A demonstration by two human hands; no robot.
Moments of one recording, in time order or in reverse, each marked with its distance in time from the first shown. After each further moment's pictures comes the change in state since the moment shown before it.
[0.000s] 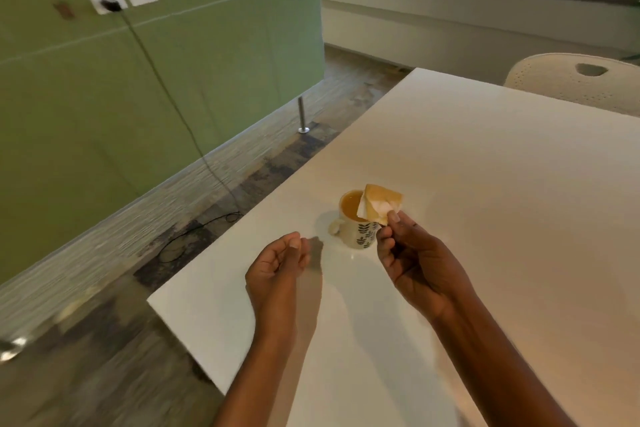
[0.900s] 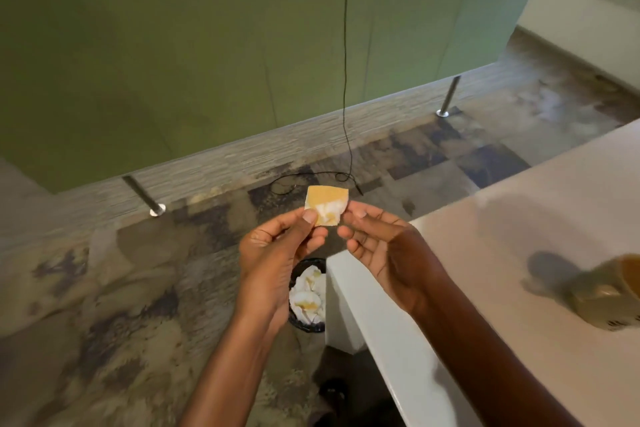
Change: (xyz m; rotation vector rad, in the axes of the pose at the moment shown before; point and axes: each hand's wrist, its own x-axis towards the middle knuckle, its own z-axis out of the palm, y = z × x) left_hand 0.089 0.114 -0.245 -0.165 0.278 0.005; right_hand 0.130 0.281 0.154 -0.578 -0.265 0.367
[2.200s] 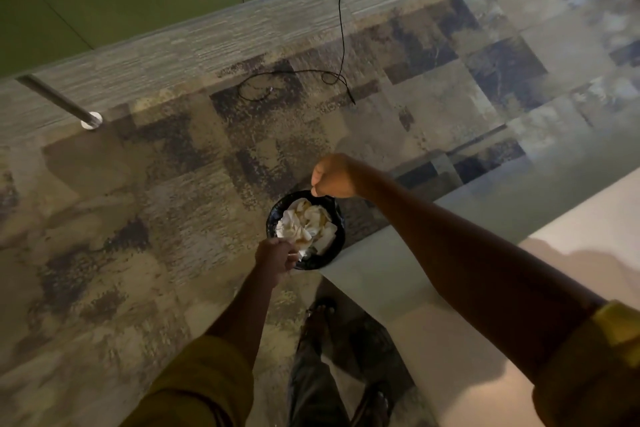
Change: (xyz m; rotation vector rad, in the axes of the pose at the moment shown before) left_hand 0.247 -0.267 -0.149 0.527 0.206 -0.814; right_hand 0.316 0.080 -0.018 -1.648 -0.215 0.444
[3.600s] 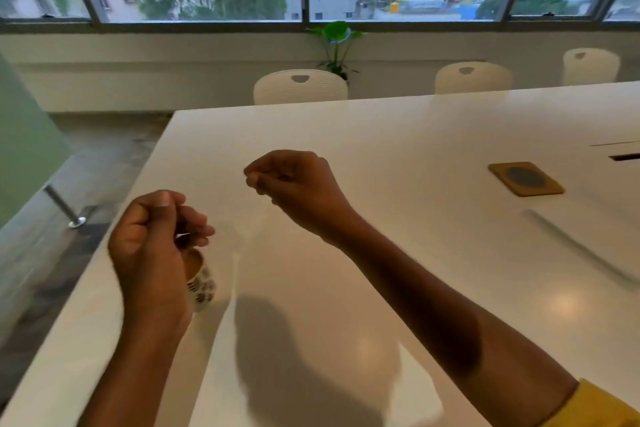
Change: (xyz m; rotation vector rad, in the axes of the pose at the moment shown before) left_hand -0.603 -0.050 0.320 0.086 -1.024 1.208; right_hand -0.681 0.281 0.058 0.689 1.756 0.118
